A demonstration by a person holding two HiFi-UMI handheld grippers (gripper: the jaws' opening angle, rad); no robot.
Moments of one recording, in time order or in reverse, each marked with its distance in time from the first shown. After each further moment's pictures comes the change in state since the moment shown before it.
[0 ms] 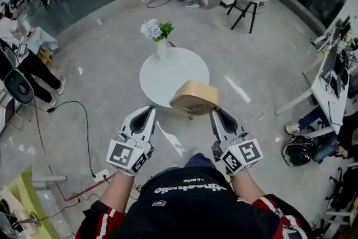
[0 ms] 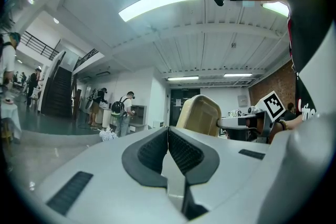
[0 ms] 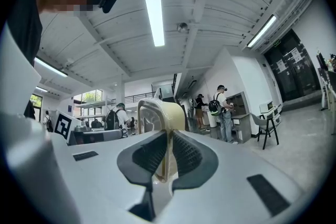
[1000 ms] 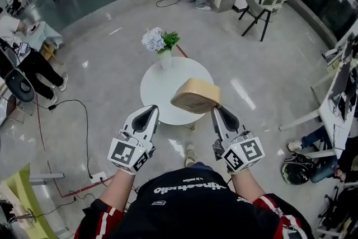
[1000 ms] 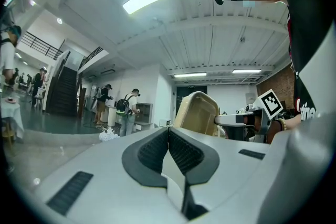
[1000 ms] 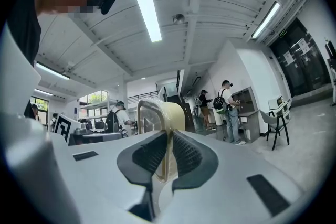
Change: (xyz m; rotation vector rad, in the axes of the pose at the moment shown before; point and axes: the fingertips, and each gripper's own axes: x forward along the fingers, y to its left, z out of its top) left arm 0.104 0.074 -0.007 -0.018 0.018 0.062; right arm 0.118 -0.079 0.010 0.023 0.027 0.071
